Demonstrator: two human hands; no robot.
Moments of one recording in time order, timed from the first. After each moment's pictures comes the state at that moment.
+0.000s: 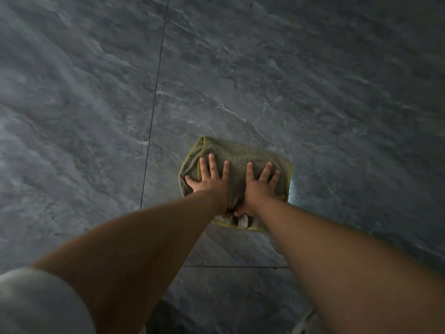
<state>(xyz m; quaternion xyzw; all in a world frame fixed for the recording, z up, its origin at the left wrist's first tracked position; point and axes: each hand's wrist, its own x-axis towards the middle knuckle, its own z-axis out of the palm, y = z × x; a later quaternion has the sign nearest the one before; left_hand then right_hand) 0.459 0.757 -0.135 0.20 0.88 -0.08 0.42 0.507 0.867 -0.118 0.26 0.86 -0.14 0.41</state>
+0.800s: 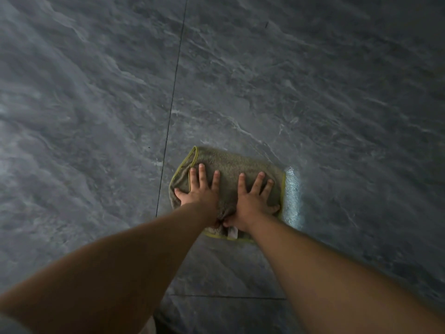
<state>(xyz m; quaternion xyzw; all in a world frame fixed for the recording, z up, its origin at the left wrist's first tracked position) 0.407 0.707 -0.136 0.17 0.89 -0.07 0.41 0.460 0.824 -0.126 0.23 0.88 -0.15 0.39</state>
